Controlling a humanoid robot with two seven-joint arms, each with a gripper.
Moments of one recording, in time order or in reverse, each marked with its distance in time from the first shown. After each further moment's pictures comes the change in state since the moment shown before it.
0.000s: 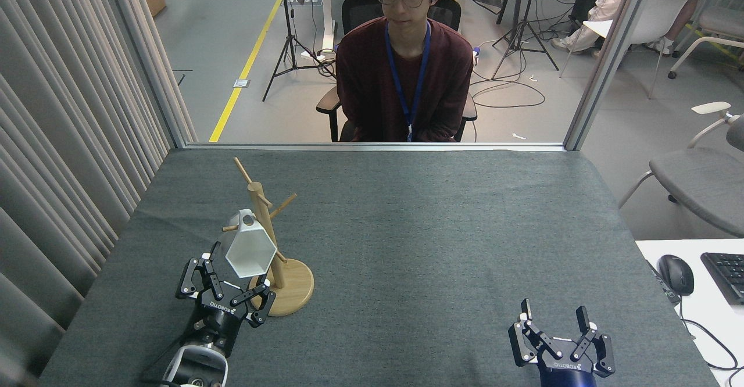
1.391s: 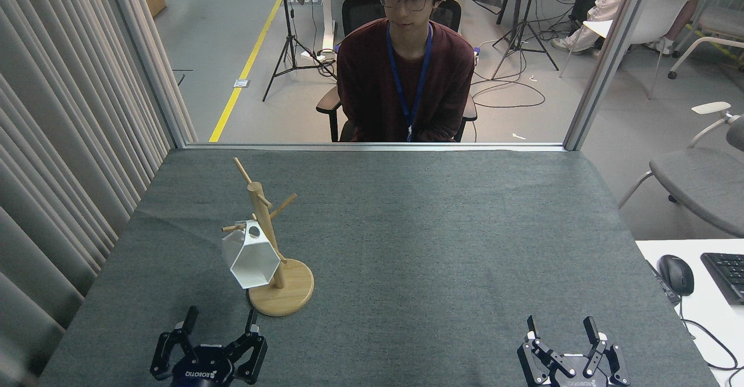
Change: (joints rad) left arm 0.358 -0.080 0.045 -0.426 0.561 -0.106 -0.191; right arm 0.087 -0.070 0.001 -0.074 0.012 -0.081 -0.008
